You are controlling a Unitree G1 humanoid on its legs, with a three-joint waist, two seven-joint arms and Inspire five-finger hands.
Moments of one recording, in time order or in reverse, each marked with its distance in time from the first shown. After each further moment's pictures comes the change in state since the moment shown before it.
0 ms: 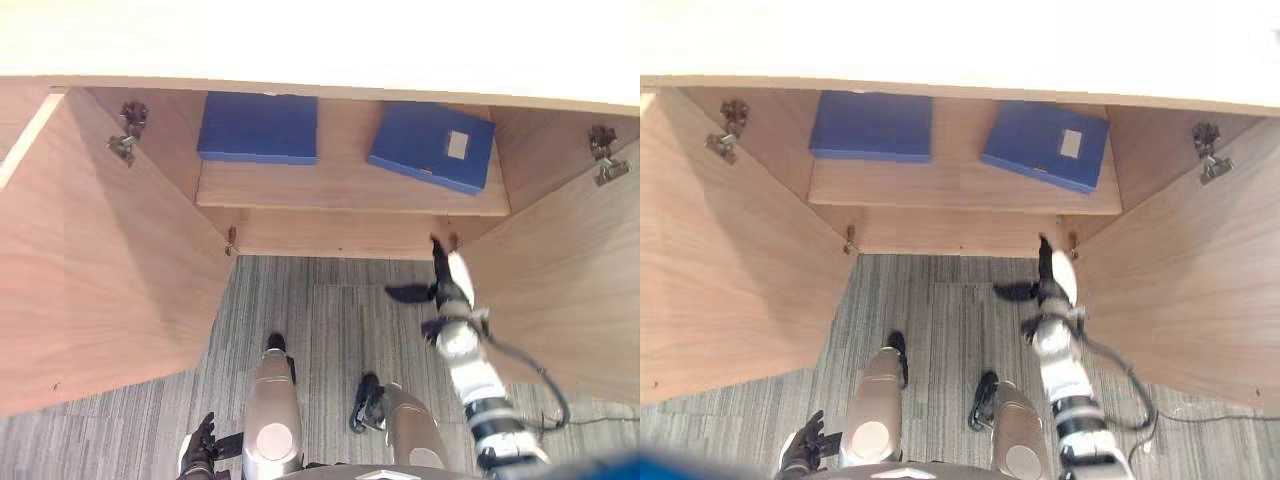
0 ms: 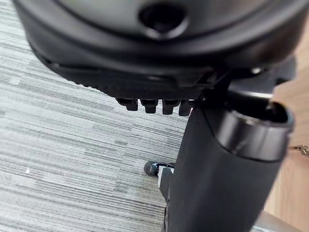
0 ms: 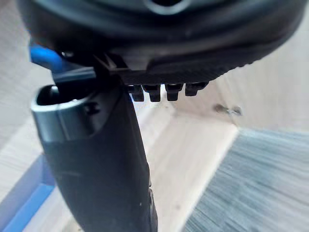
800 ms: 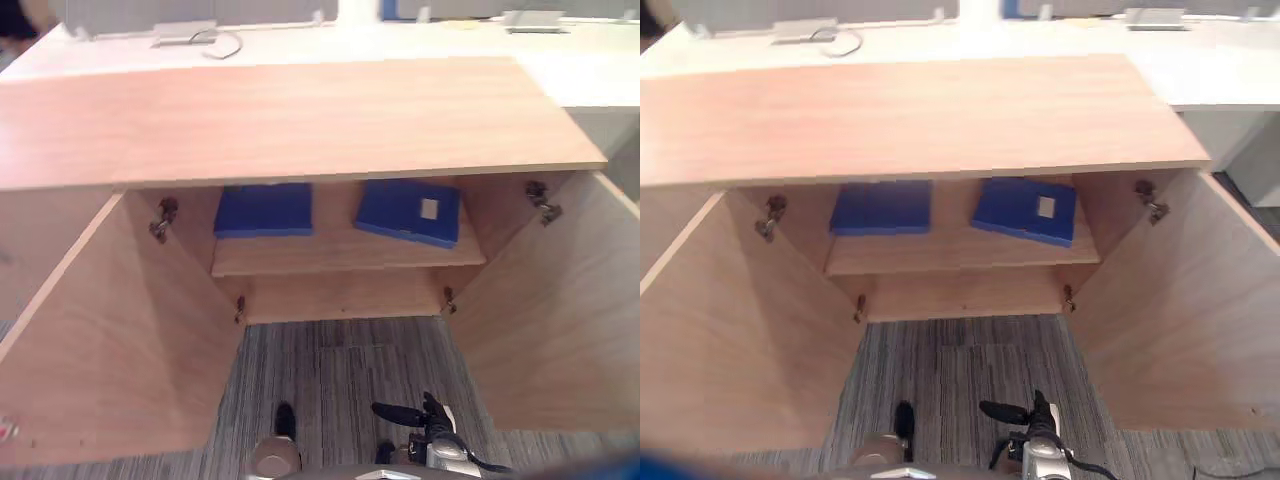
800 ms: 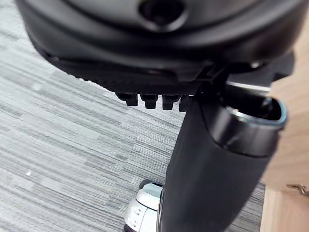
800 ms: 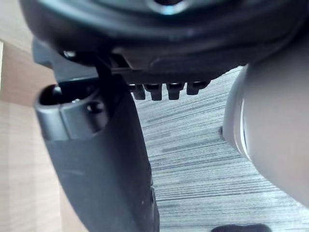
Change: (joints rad) left arm 0.041 -0.067 0.134 0.223 -0.007 0.029 0.070; right arm 0.120 0.117 -0.154 0.531 0.350 -0.078 0.002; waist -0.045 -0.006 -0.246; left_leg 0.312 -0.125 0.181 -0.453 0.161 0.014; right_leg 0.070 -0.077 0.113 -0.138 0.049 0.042
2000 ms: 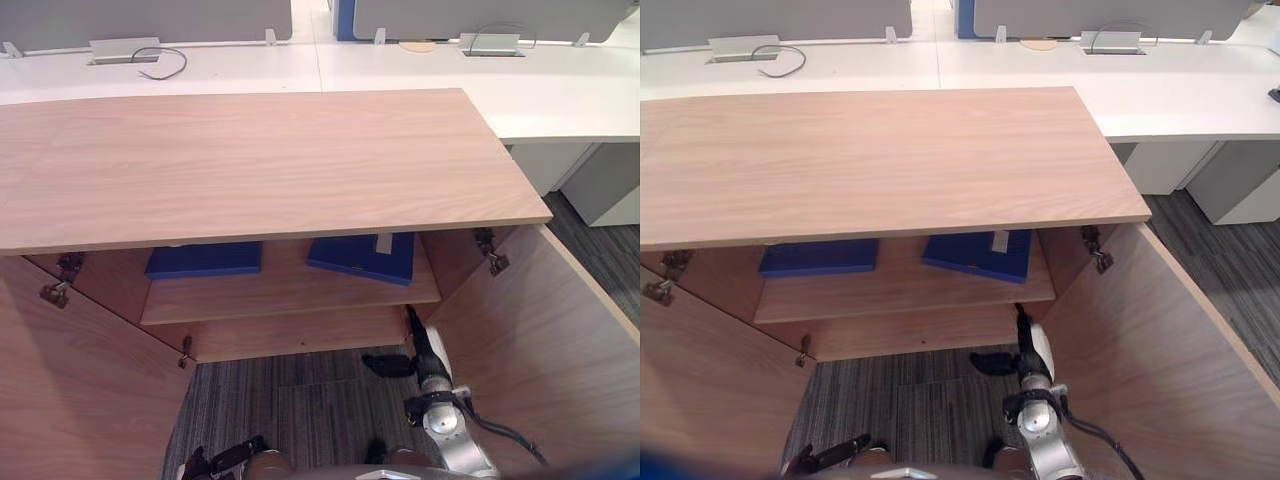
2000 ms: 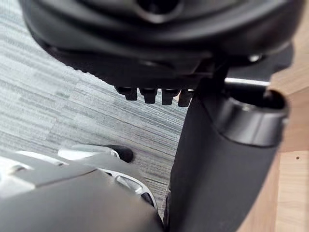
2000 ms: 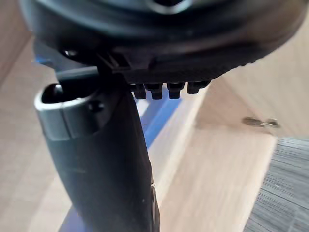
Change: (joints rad) left arm -0.215 0.039 -0.008 0.119 0.021 -0.064 0.043; right arm 0.105 -0.194 0.392 -0.567 -0.315 -0.138 -0.024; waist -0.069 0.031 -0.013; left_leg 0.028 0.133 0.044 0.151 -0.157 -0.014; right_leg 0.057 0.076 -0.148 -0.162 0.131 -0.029
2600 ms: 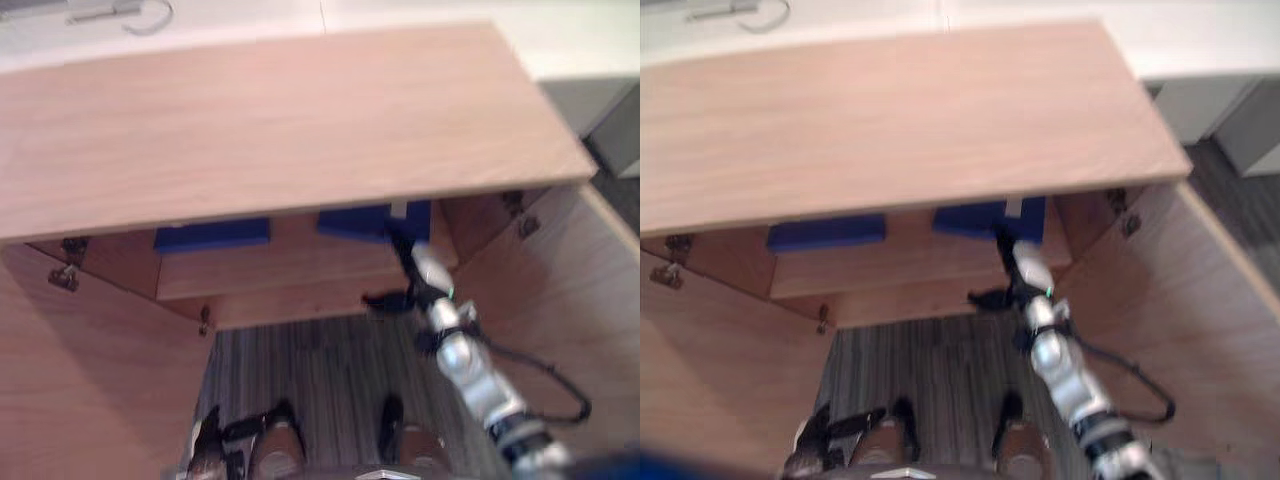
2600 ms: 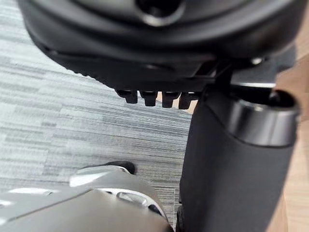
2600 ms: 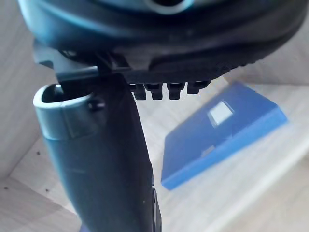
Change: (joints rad) left arm -0.082 0.022 -0.112 -0.067 0.064 -0.050 -0.029; right arm -0.410 -0.283 0.071 -0.127 -0.097 -0.037 -0.003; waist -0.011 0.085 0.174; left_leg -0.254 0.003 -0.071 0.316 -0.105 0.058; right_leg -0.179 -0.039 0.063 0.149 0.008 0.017
